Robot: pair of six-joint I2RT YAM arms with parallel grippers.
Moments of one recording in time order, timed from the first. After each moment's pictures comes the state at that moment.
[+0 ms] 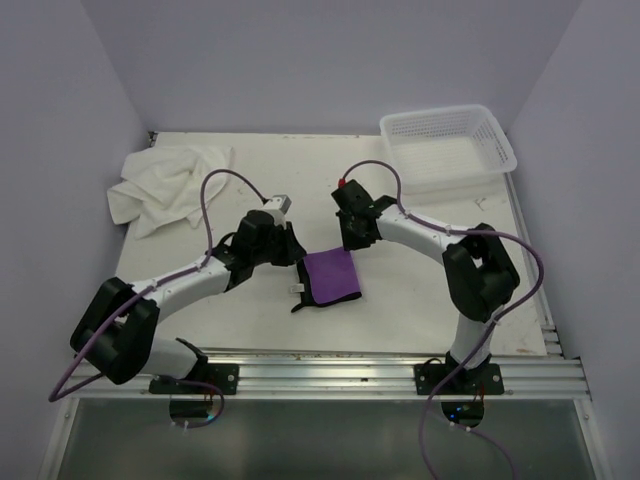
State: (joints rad) left arm -0.58 1.36 0.69 0.05 0.12 -0.53; right arm 0.65 1.82 1.31 -0.59 0.18 0.45
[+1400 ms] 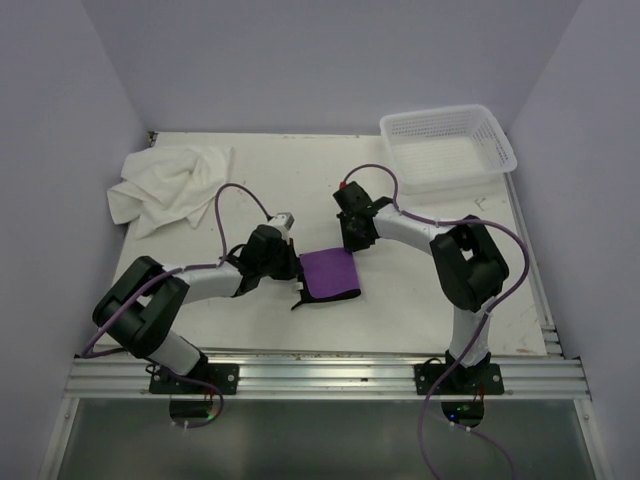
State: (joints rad) left arm -0.60 1.54 0.60 0.21 0.10 -0.55; right arm 0.62 1.93 1.31 -0.52 0.13 0.44
